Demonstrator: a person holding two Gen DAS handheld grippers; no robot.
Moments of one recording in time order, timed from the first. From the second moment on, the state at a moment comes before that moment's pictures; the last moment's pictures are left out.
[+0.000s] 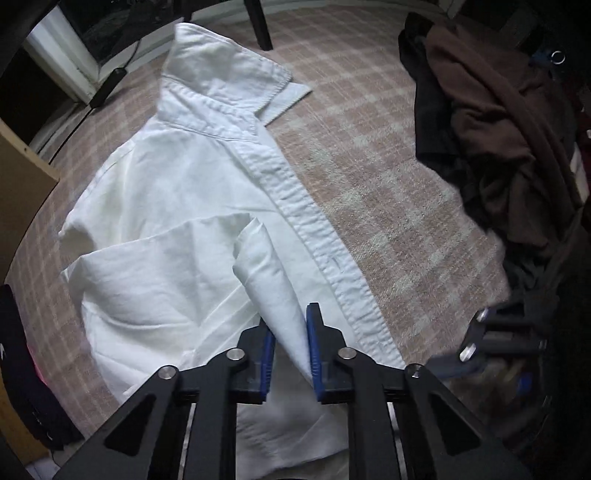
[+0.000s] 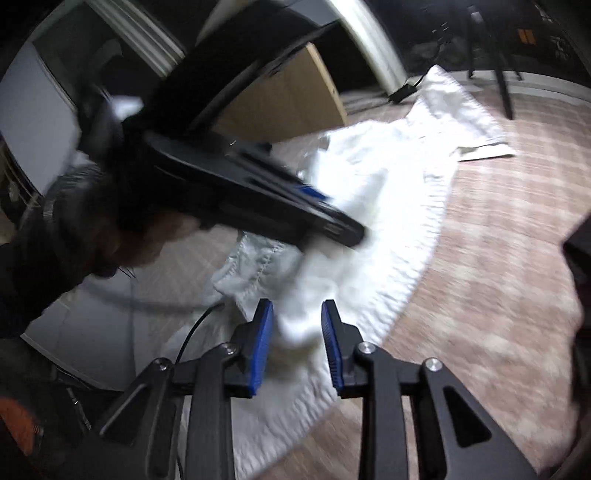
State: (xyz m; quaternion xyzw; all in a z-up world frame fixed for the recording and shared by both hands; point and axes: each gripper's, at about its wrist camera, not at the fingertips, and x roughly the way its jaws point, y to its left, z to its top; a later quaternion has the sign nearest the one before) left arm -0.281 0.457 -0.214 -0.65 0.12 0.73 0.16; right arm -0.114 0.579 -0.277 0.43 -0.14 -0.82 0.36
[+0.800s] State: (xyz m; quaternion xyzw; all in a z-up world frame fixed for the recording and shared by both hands) left arm -0.268 0.460 -0.174 -0.60 0.06 0.76 0.23; right arm -0.127 0.612 -0.268 0.46 -0.18 -0.82 0.27
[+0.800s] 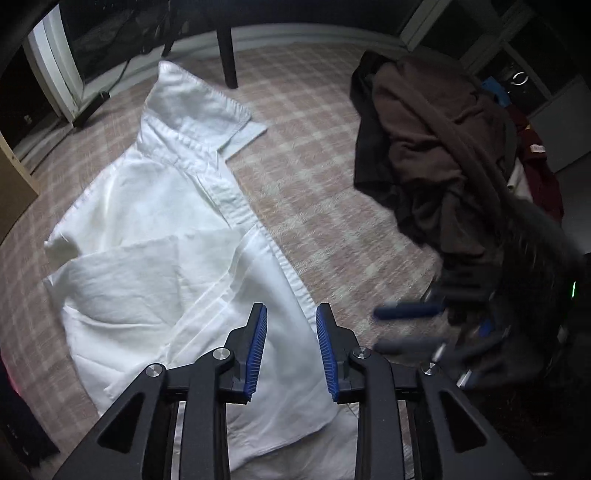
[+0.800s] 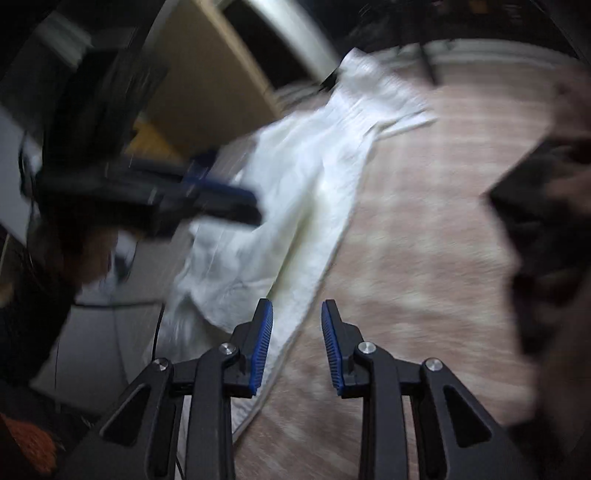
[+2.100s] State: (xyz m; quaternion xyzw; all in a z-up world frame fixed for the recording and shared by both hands) left arm 0.055 0.237 -0.202 -0.61 -0.12 0.76 0.21; right arm 0.163 0.531 -0.261 0.47 -0.27 -0.83 0.10
